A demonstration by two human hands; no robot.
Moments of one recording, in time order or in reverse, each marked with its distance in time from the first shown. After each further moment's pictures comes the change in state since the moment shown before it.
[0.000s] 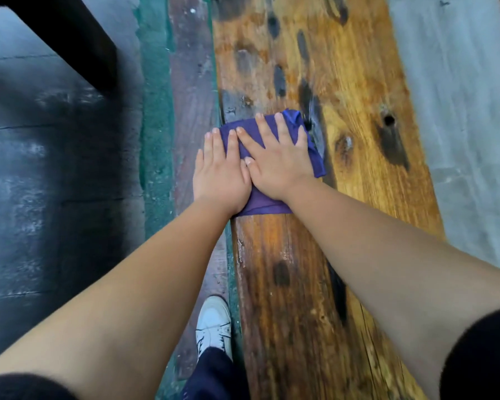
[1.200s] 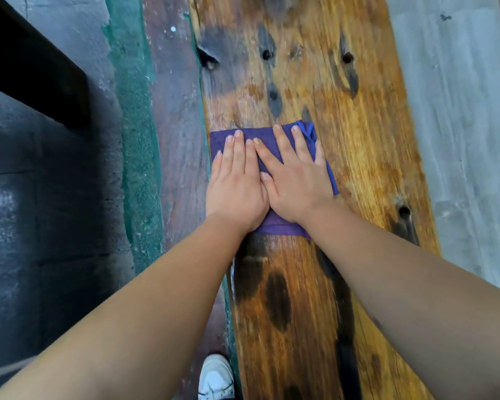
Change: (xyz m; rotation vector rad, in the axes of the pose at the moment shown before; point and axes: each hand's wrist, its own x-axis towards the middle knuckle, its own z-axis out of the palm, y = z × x) left_hand 0.174 0.027 -0.027 -0.041 0.005 0.167; right_hand 0.142 0.068 -0.032 -0.006 0.003 0.091
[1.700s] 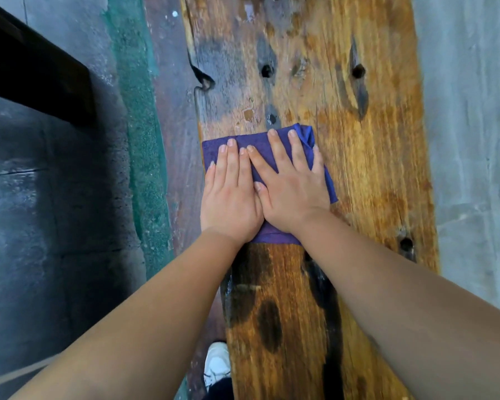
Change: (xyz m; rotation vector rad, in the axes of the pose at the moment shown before) left_hand 0.033 0.008 -0.019 0.023 -0.068 -0.079; right_hand 0.037 0.012 -0.010 0.063 -0.034 -0.060
